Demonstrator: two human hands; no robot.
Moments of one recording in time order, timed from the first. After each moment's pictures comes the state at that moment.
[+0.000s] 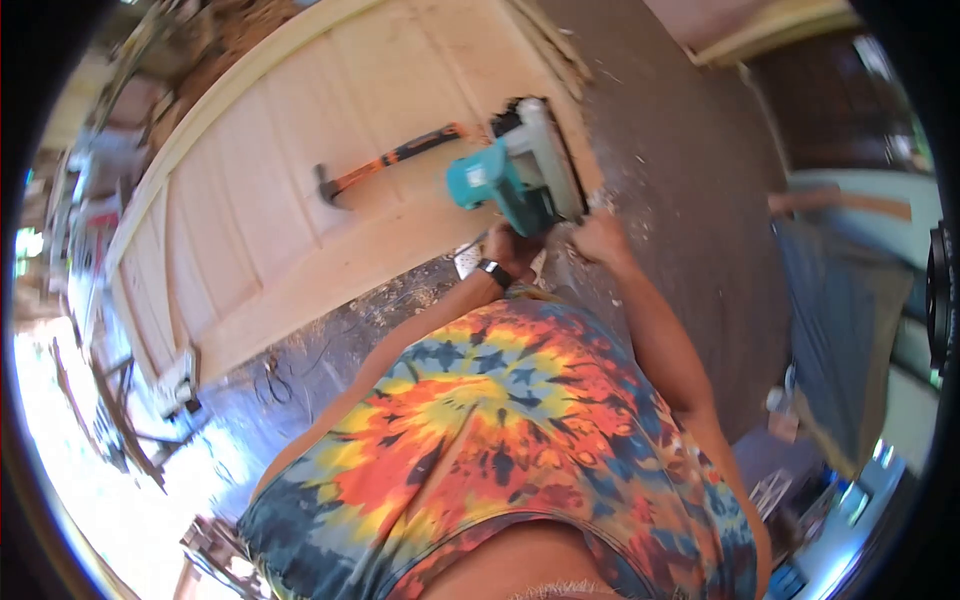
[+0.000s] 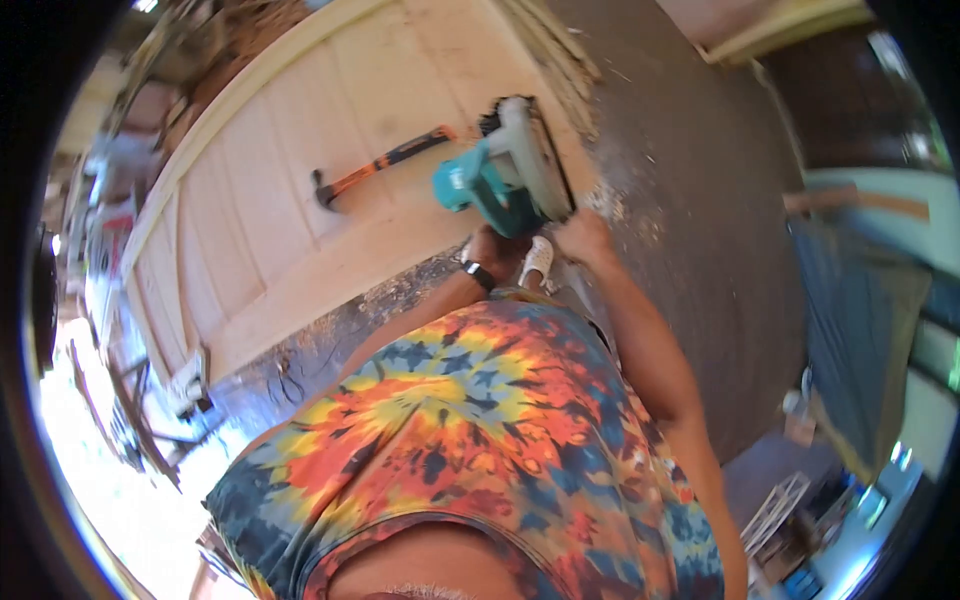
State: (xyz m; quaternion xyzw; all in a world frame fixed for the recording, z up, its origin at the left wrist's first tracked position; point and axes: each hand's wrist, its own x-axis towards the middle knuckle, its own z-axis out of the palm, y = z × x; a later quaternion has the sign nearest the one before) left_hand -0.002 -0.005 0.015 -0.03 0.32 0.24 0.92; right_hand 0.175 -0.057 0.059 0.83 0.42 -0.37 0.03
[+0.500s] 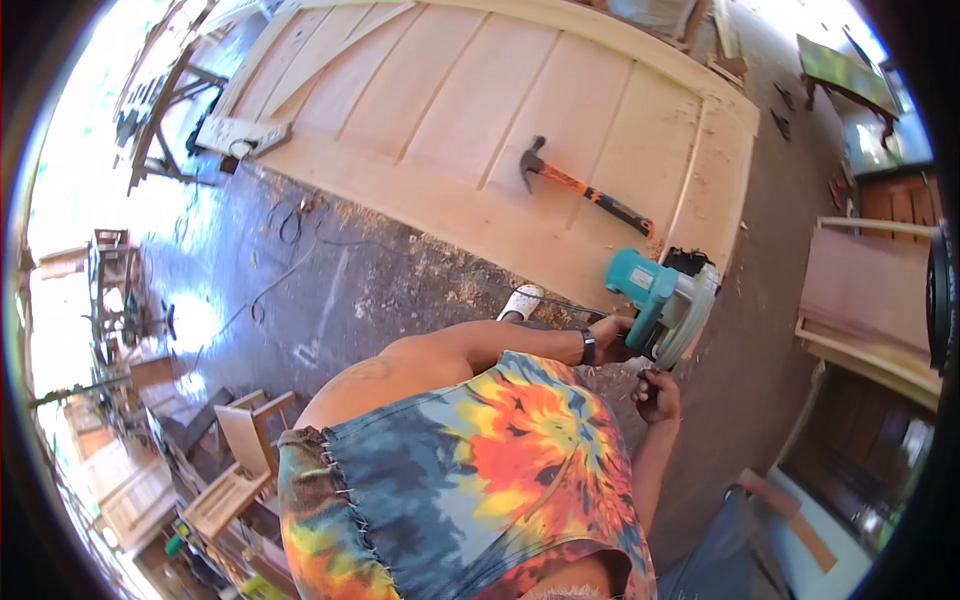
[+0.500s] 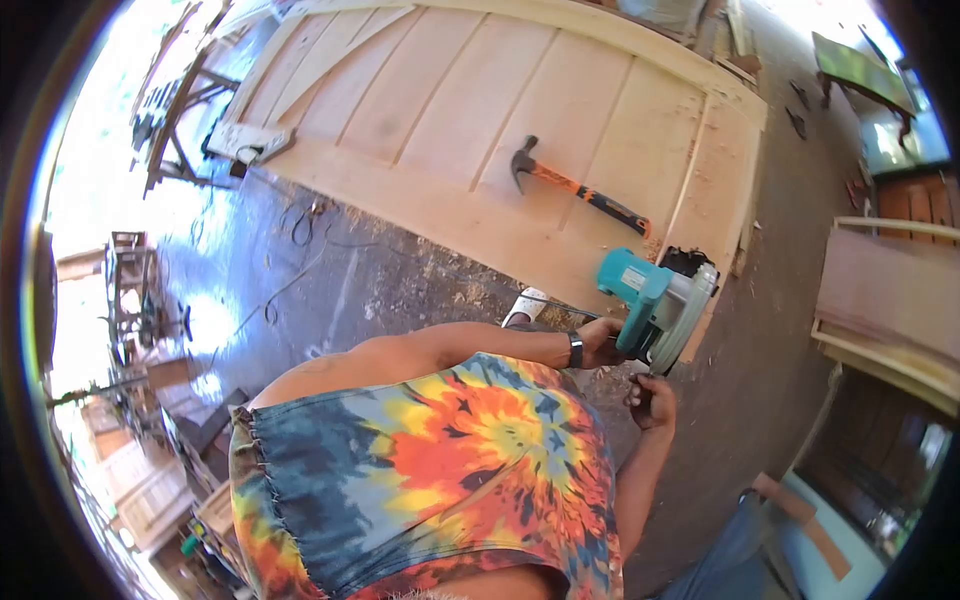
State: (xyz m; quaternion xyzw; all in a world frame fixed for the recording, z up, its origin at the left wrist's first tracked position) left_hand -0.007 -0.009 0.017 -0.07 0.23 0.28 0.93; right_hand 0.209 -0.077 0.043 0.51 0.06 -0.80 -0.30
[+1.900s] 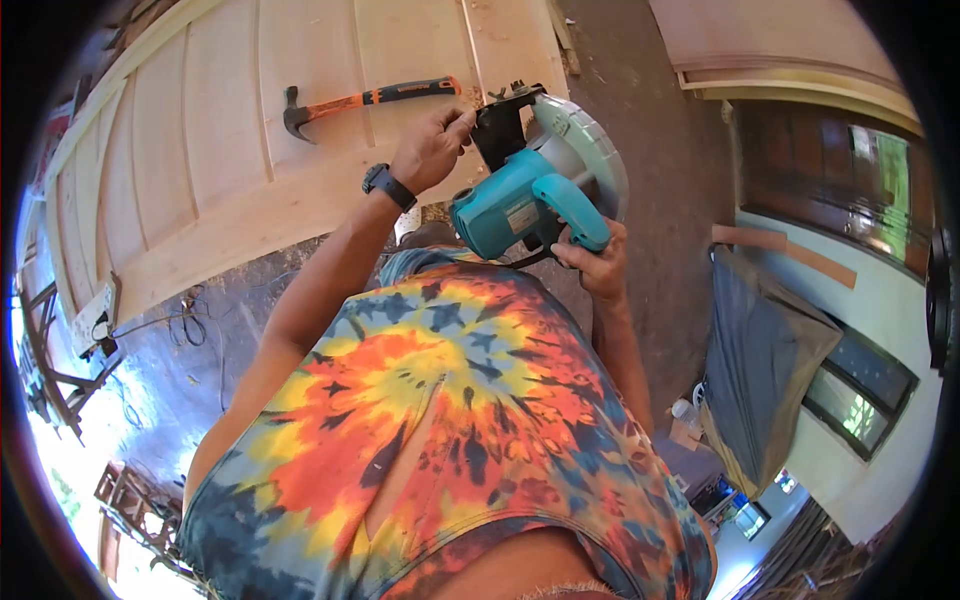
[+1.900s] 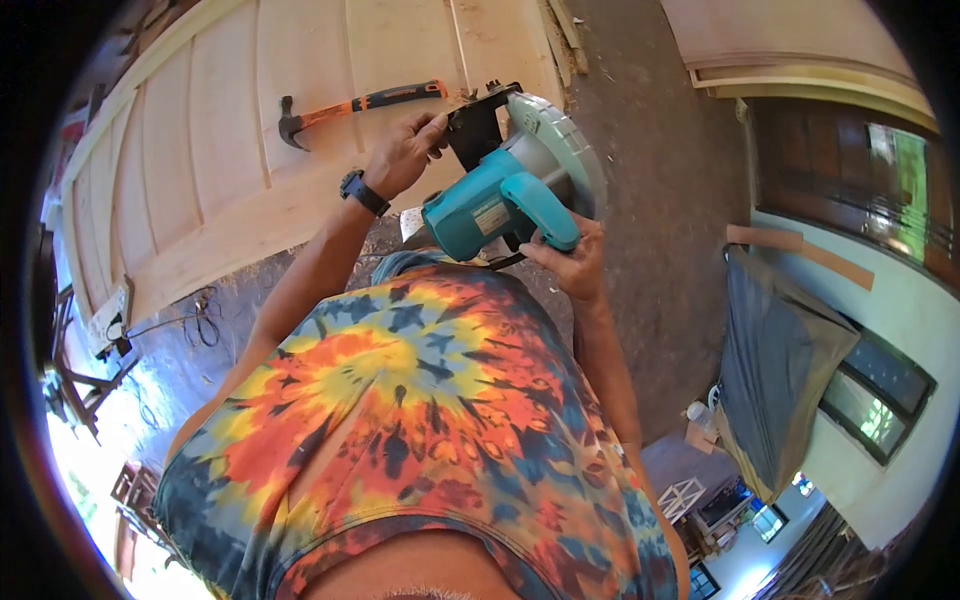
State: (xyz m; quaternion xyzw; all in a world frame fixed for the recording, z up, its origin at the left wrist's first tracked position) left_hand -0.084 0.093 0.098 0.59 0.44 0.24 0.64; right_hand 0.133 -0.103 0.183 0.57 0.41 -0.50 -0.50
